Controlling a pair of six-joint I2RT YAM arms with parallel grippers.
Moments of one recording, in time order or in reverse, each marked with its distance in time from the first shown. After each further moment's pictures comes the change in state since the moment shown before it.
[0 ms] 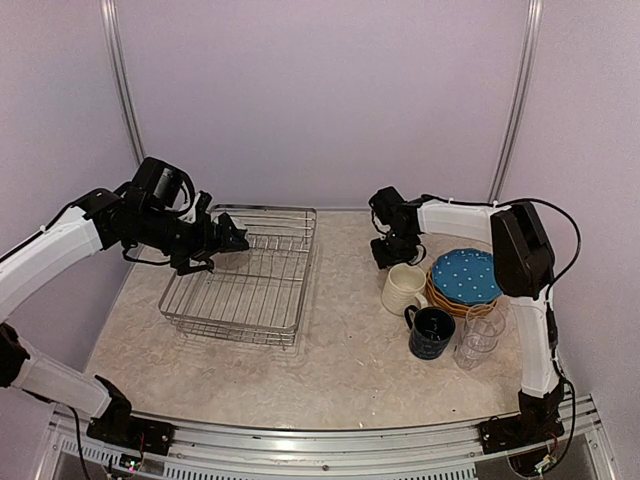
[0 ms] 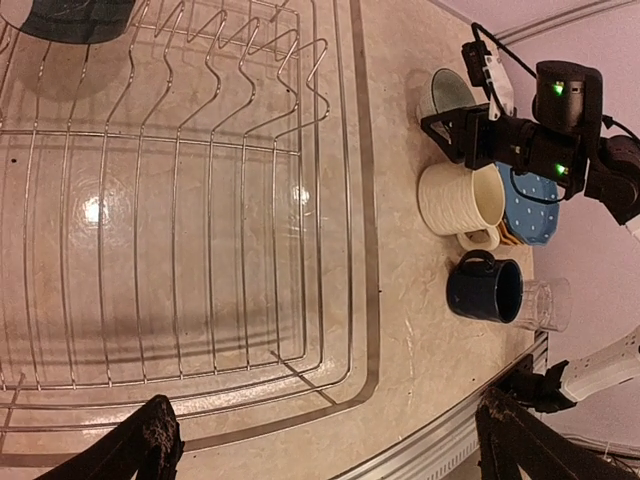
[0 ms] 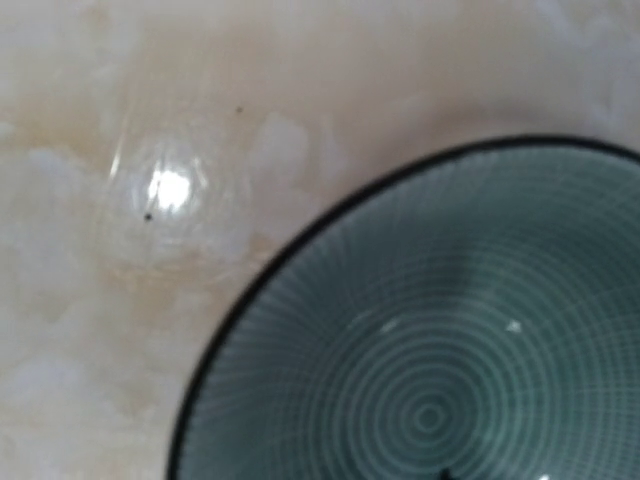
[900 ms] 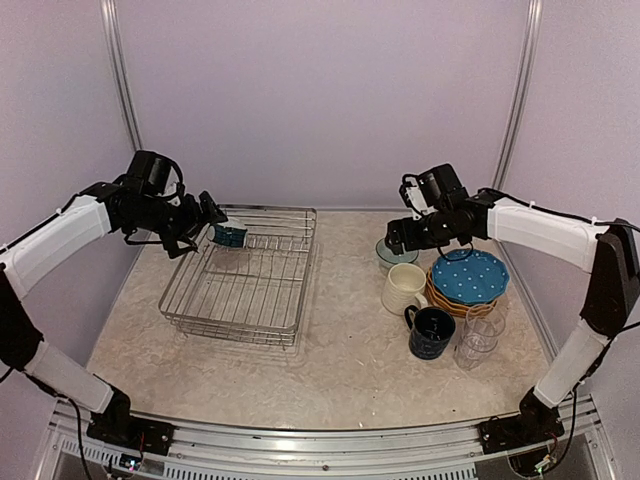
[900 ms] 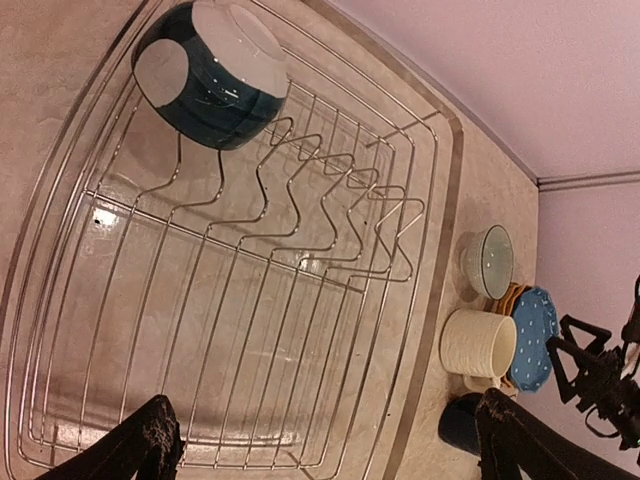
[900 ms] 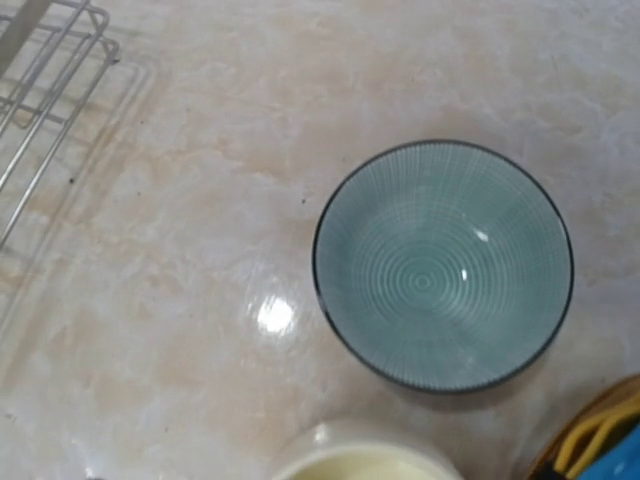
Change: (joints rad) left arm 0.200 0.113 0.045 0.089 -0.058 -0.094; right arm 0.023 -0.571 -0.438 0.187 -0.120 0.005
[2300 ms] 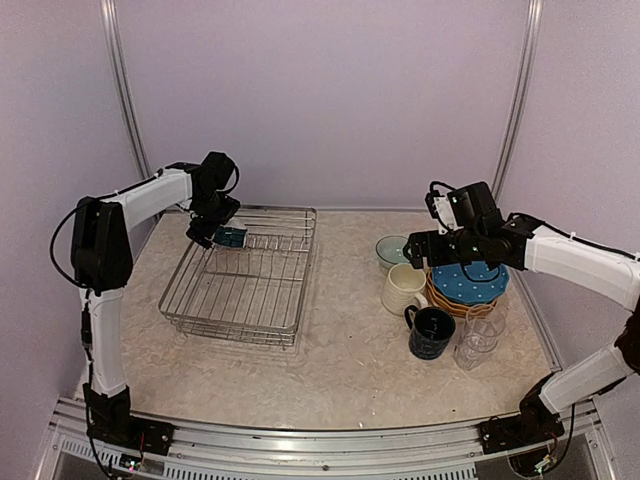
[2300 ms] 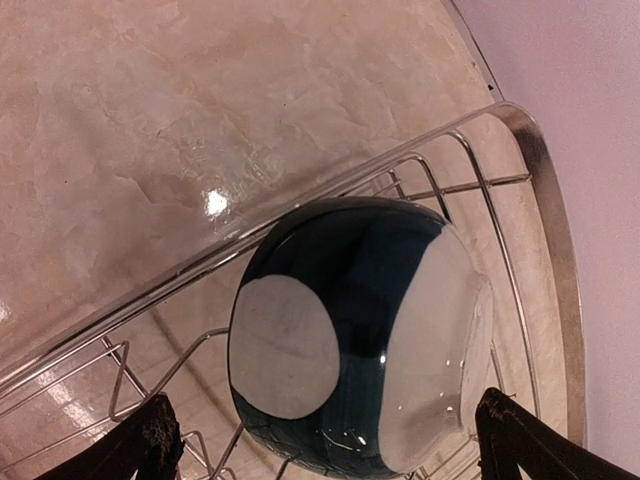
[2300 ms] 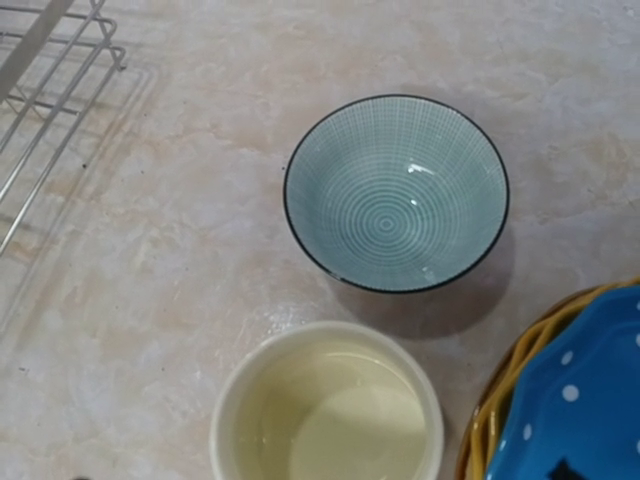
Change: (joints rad) left arm 0.002 0.733 0.640 -0.222 -0.490 -0.585; right arm 0.000 -0.296 -0.301 0.102 0.017 0.039
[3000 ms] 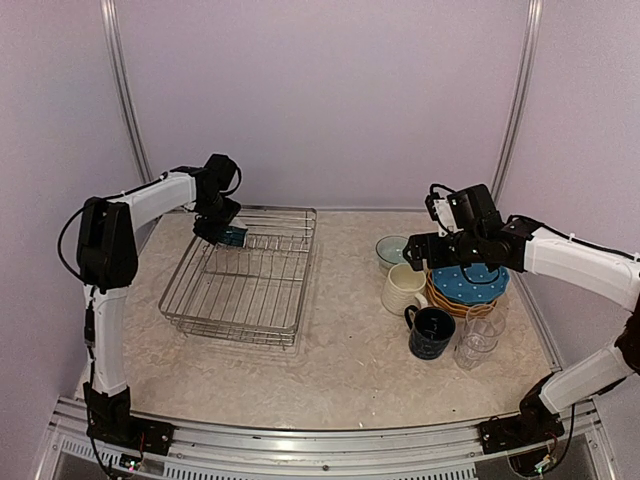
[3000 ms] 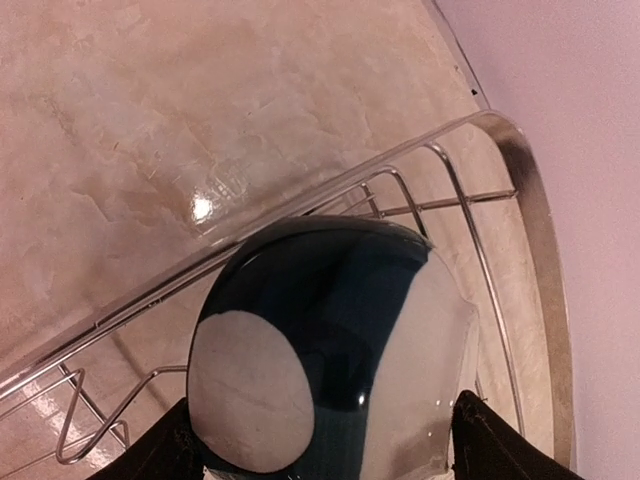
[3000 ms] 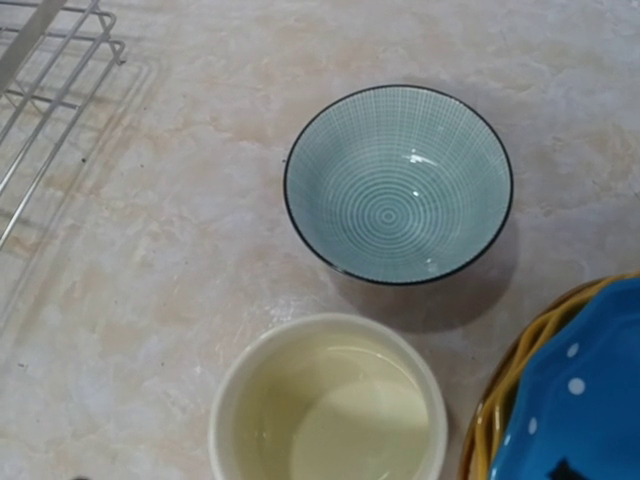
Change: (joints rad) left arm 0.004 0.061 0.028 0.069 0.002 0.009; right arm 0.000 -0.004 -0.019 0.014 -0.005 0.006
